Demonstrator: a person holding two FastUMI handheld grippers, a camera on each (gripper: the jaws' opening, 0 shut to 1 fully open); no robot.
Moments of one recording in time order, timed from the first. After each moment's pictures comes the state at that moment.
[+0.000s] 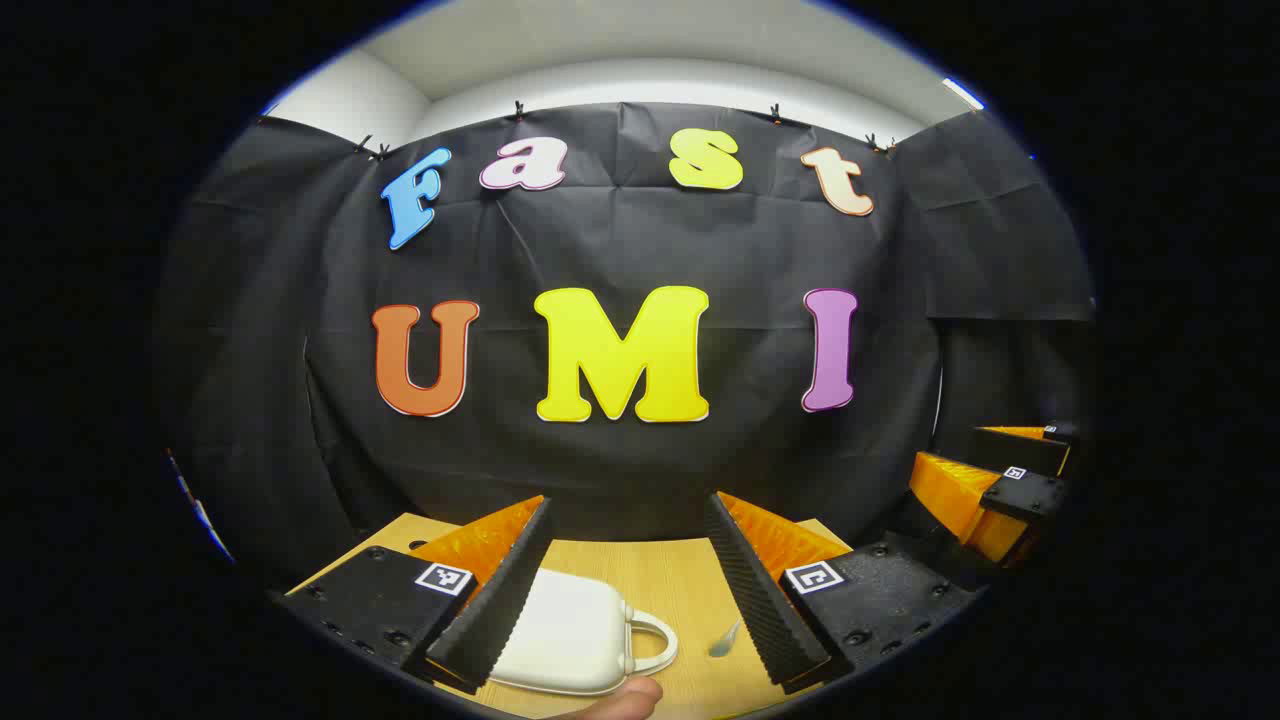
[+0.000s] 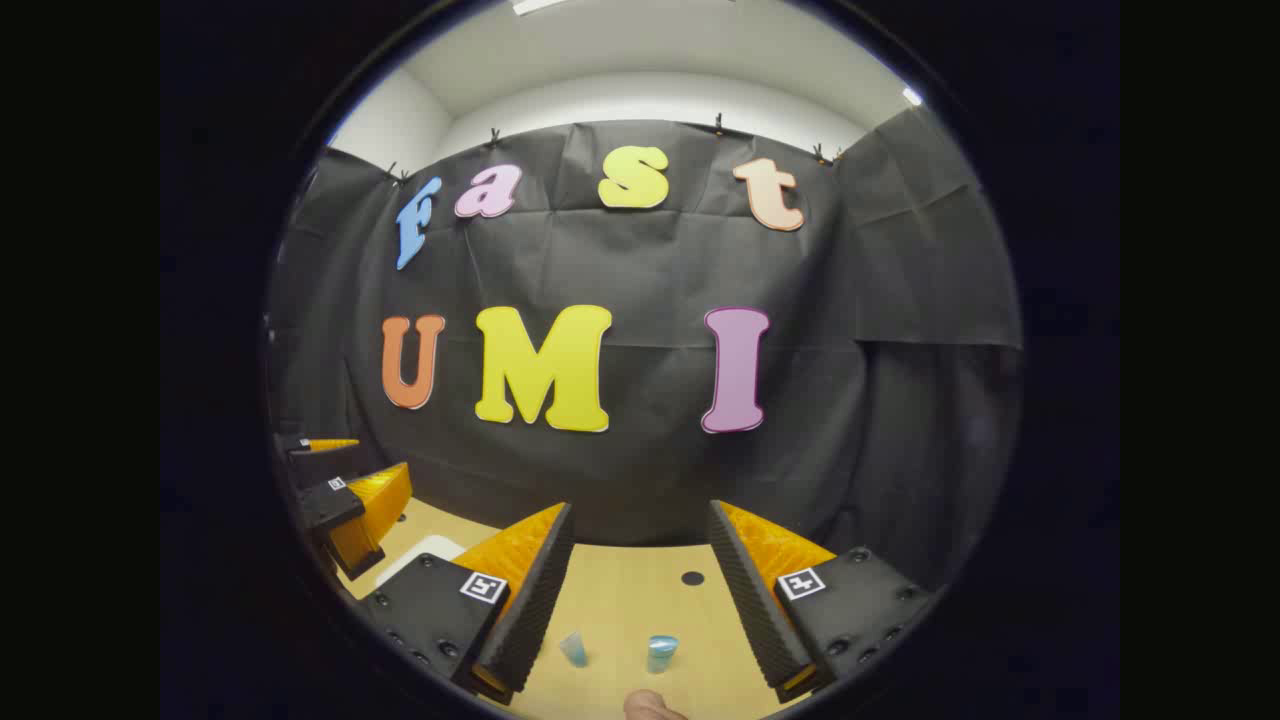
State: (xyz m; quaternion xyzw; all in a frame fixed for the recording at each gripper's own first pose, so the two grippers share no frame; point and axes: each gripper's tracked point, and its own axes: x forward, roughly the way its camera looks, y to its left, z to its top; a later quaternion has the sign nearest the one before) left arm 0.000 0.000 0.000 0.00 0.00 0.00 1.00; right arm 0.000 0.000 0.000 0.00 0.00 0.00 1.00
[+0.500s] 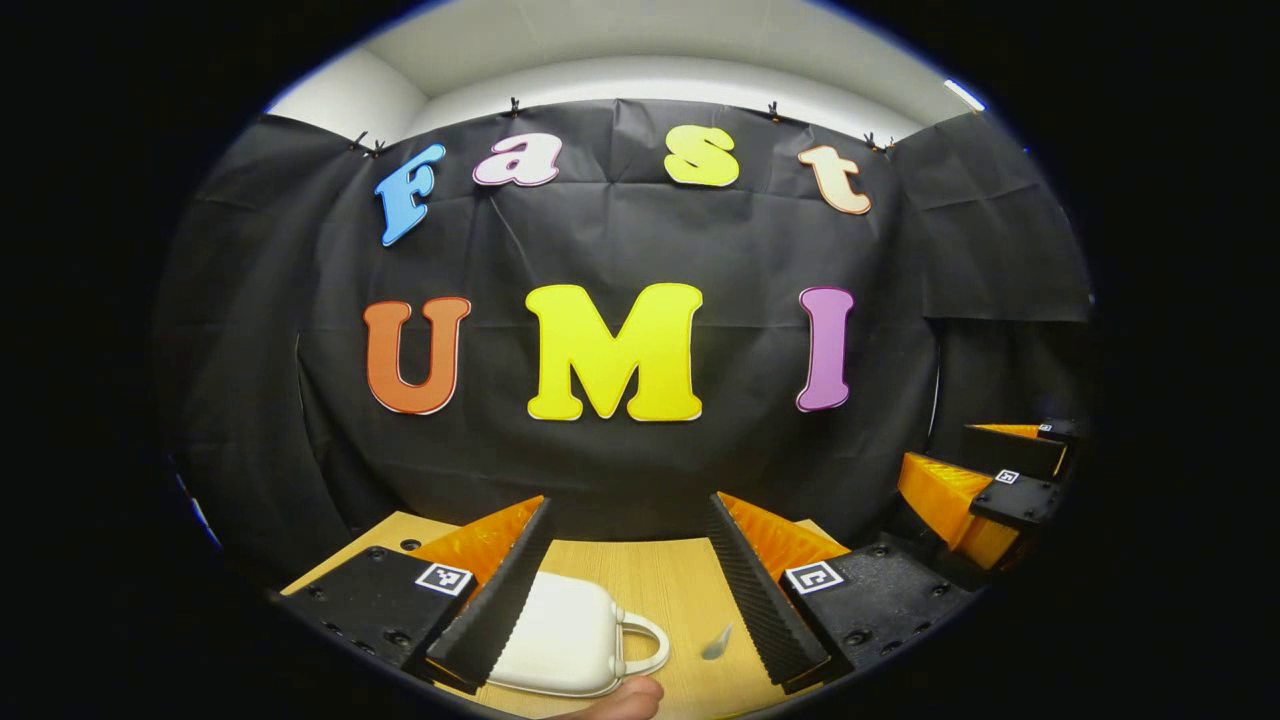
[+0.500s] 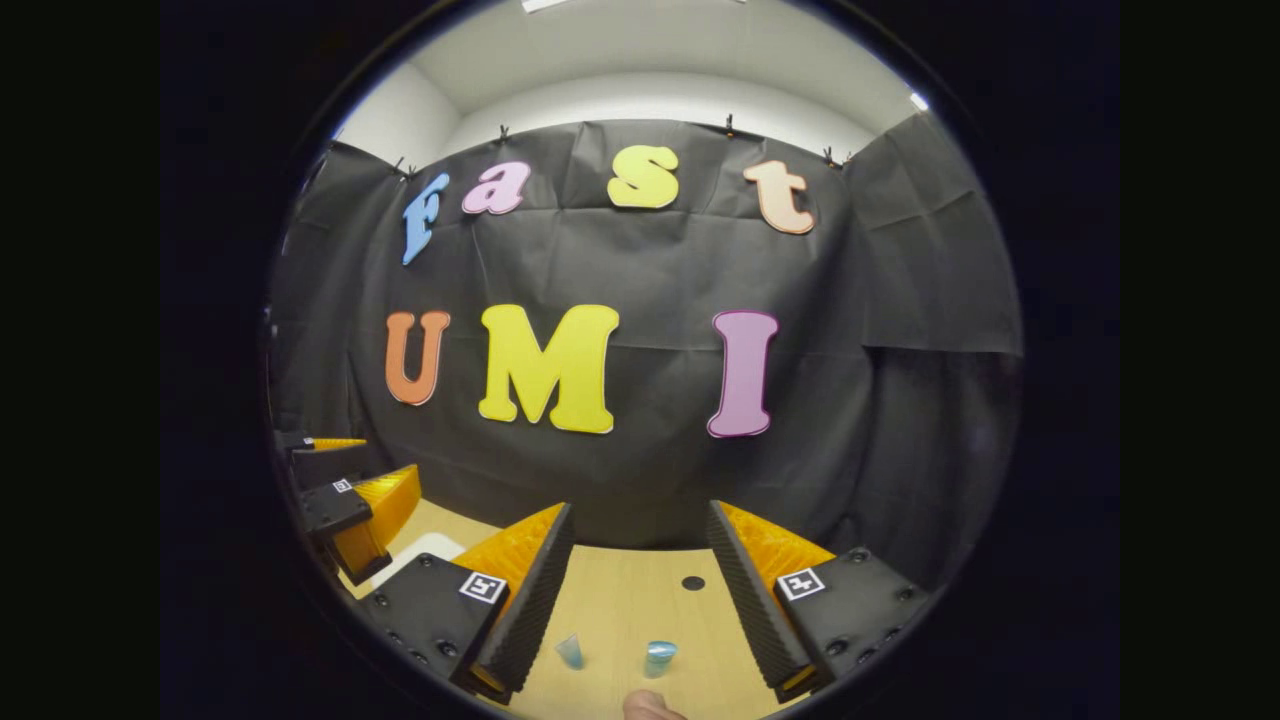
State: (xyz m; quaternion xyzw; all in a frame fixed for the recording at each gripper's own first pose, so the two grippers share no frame) left arm 0.007 -0.003 -0.003 0.00 0.00 0.00 1.00; right arm 0.007 0.007 -0.001 0.00 0.00 0.01 1.00
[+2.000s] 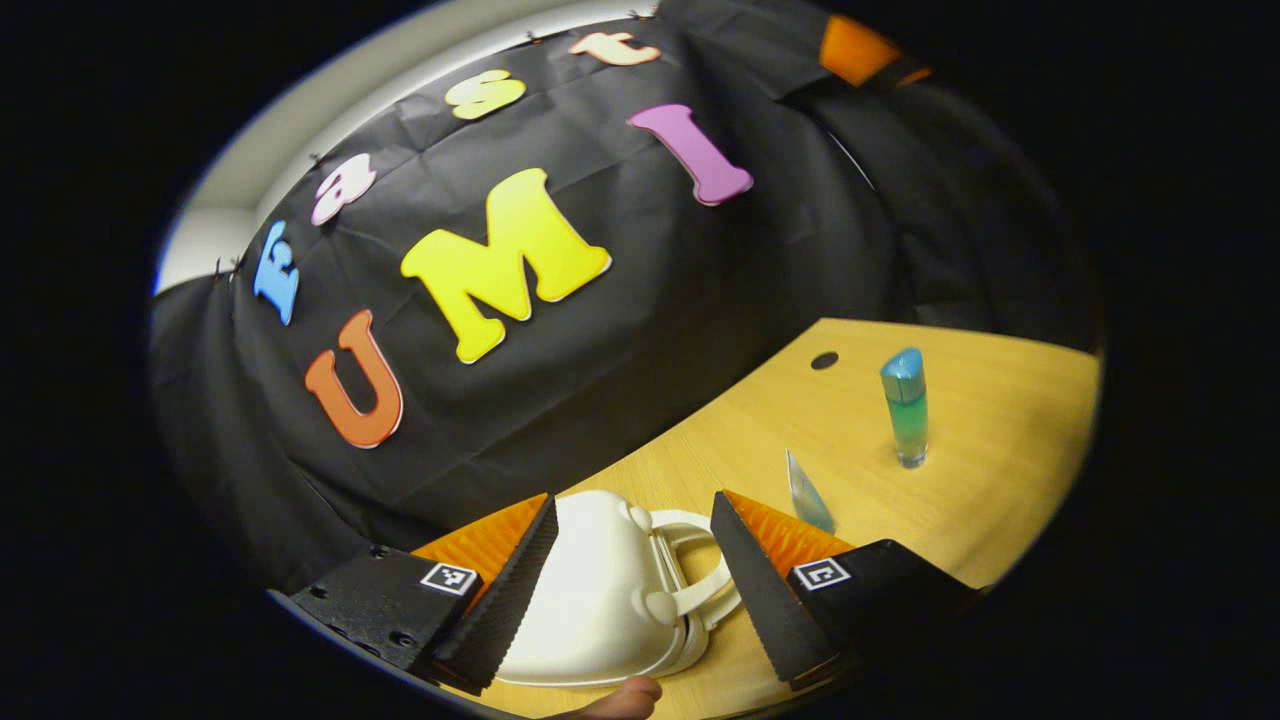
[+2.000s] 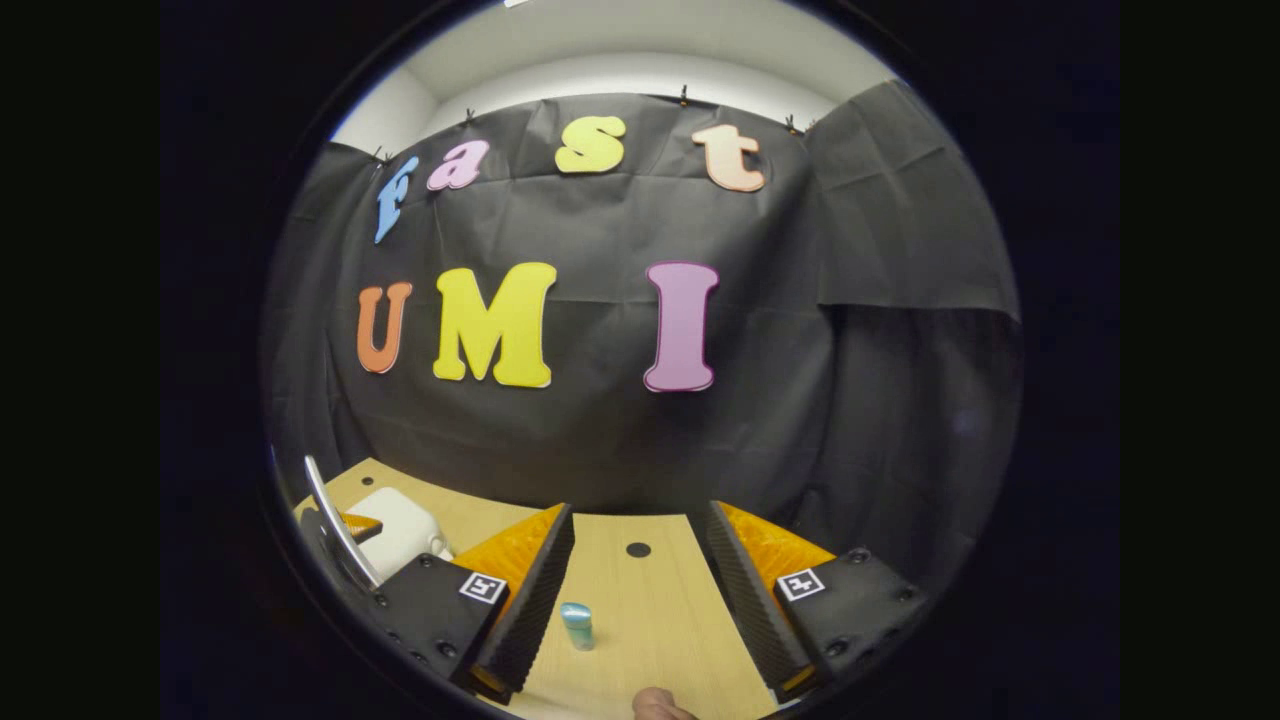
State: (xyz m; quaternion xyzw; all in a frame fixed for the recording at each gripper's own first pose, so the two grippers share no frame) left arm 0.042 -0.037 -0.221 0.34 0.08 -0.03 0.94; right arm 0.006 -0.113 -0.078 0.01 0.04 -0.02 1.00
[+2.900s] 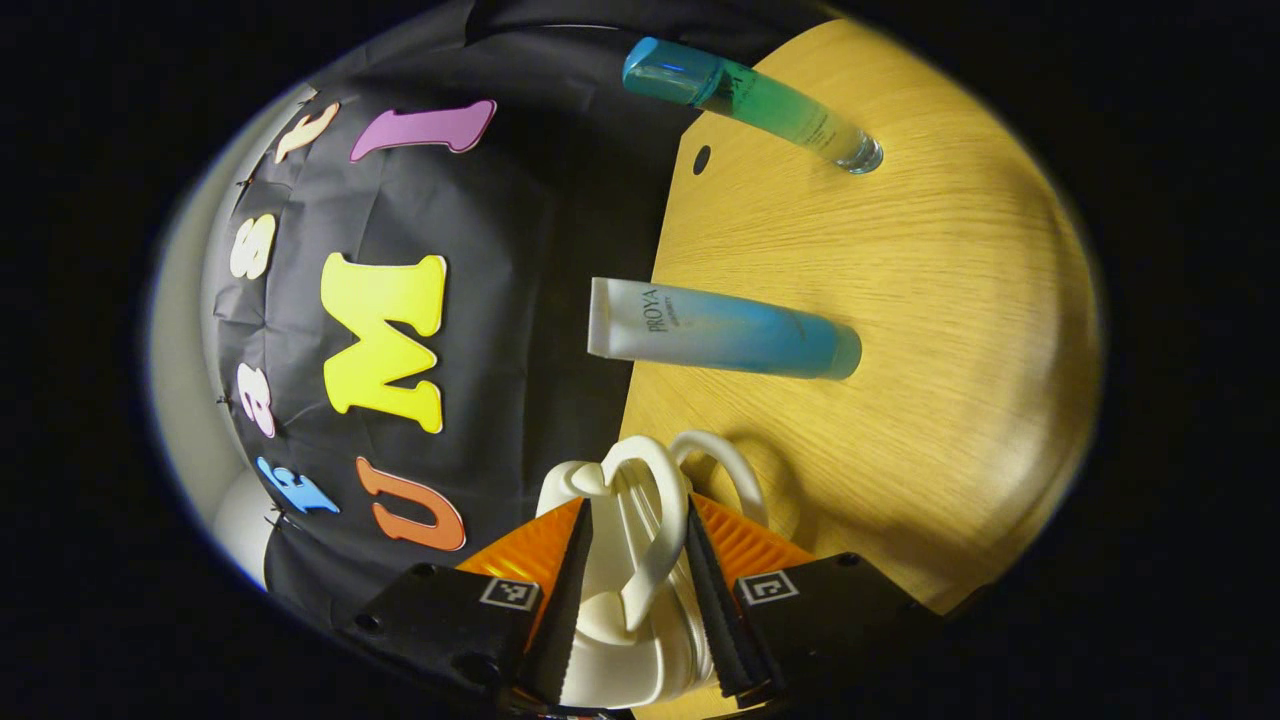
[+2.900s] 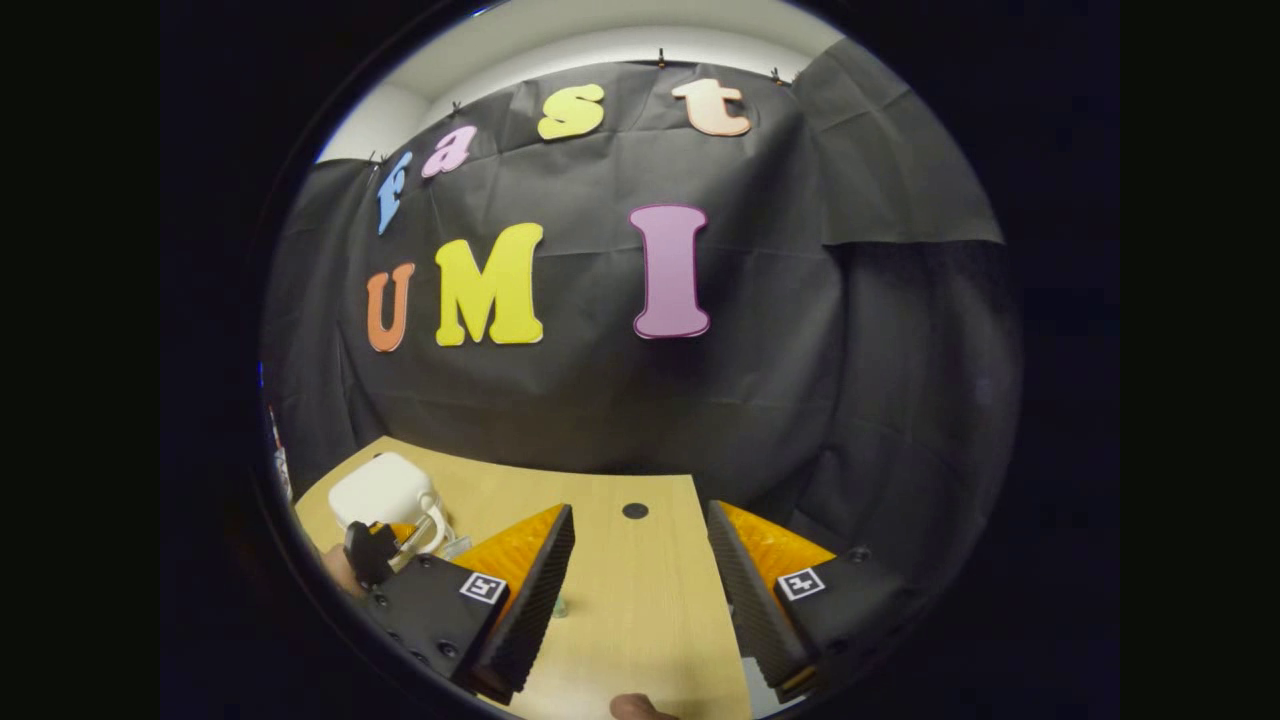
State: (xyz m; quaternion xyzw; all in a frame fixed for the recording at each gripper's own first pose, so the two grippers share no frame) left arm 0.073 -0.020 -0.323 0.64 0.17 0.02 0.75; right arm 0.014 -0.173 -0.138 0.03 0.09 0.02 1.00
